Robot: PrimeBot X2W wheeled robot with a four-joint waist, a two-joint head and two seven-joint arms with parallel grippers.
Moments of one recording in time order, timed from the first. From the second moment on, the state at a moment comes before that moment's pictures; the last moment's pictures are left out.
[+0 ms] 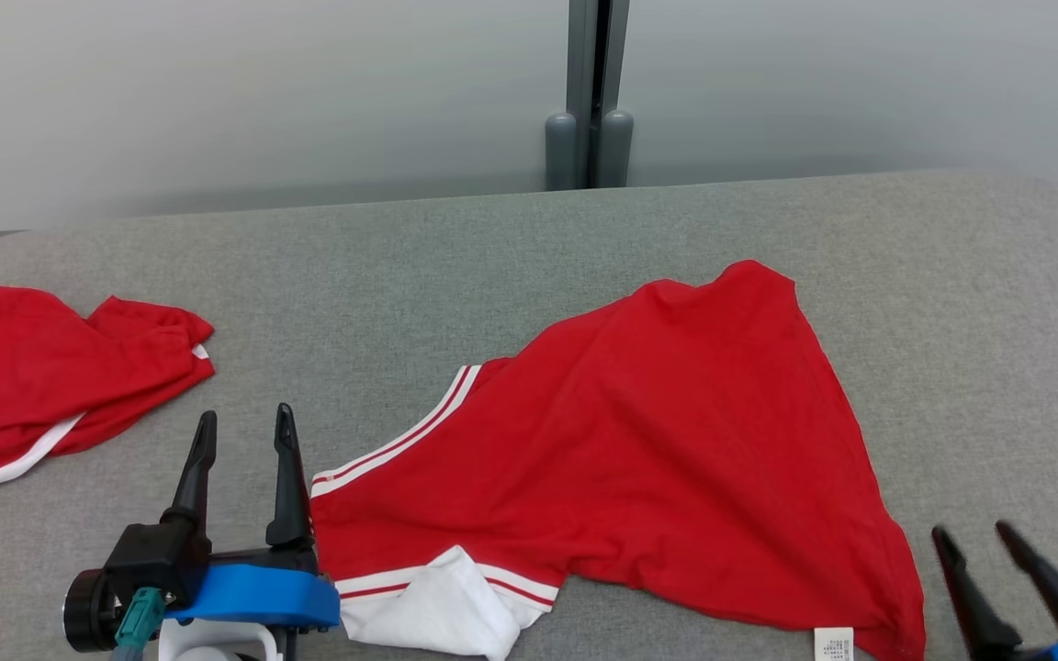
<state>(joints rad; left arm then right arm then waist) -0.06 0.05 -0.05 0.21 -0.18 -0.04 -0.26 0.18 -0.33 -0.01 0.06 0.42 0.13 0.00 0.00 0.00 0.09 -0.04</state>
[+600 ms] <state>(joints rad) -0.05 0.06 -0.04 0.20 -0.17 -0.04 -0.26 -0.01 -0.10 -0.03 0.04 0.22 0.13 -0.17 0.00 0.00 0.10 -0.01</state>
